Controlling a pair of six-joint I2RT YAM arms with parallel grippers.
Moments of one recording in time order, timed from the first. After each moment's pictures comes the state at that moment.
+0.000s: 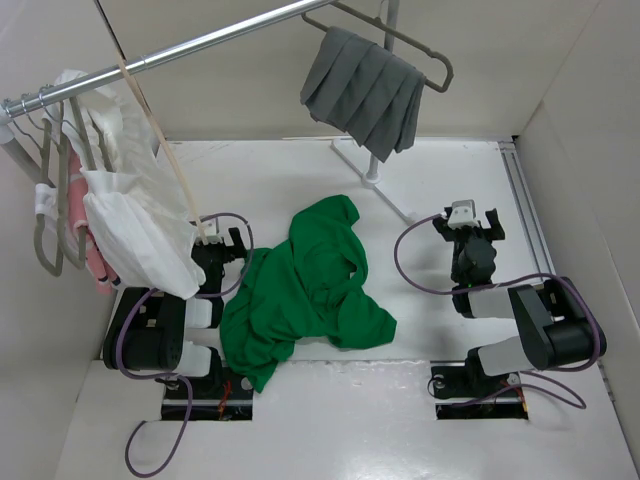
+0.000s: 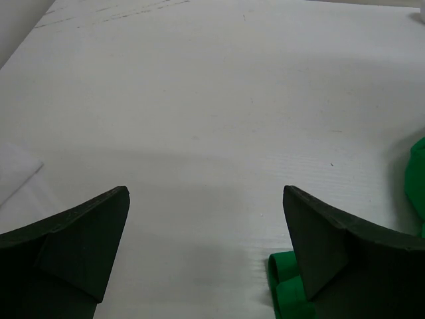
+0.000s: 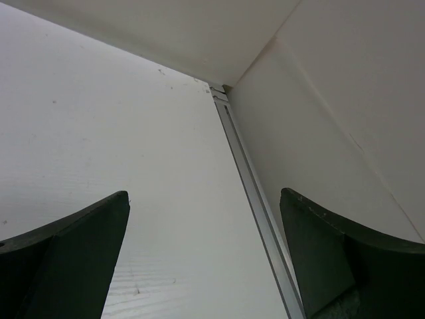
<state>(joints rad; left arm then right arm) -0.04 1.41 0.15 1.17 -0.11 -0.06 0.19 1.42 0.26 1.26 0.45 -0.59</state>
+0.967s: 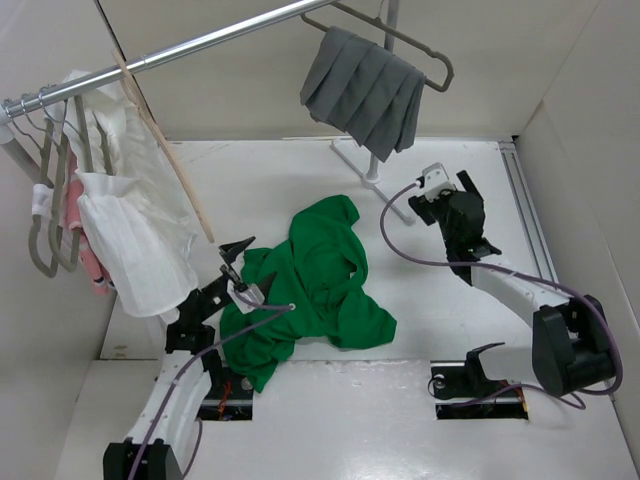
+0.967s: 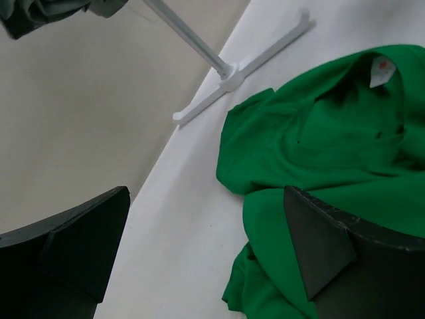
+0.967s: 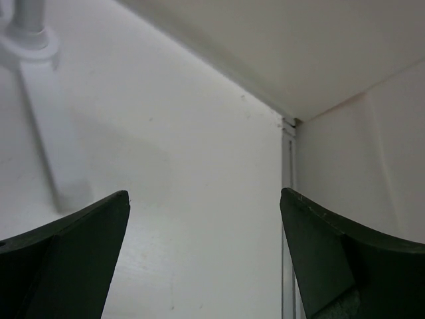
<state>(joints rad) -0.05 0.54 0.05 0.59 0.86 0.67 0.28 1.29 0.66 0.49 0.31 -0.58</state>
